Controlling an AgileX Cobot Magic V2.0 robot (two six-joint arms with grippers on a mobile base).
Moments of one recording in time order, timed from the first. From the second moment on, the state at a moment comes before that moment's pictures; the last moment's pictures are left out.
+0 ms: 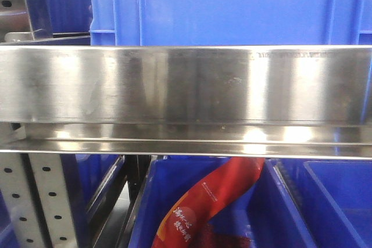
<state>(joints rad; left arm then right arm) 0.04 0.01 0.00 -0.08 0.04 0.10 0.05 0.01 -0.05 0.06 0.19 -0.04</state>
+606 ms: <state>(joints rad) 0.04 0.01 0.00 -0.08 0.04 0.10 0.04 0.00 0.00 0.07 0.11 -0.04</state>
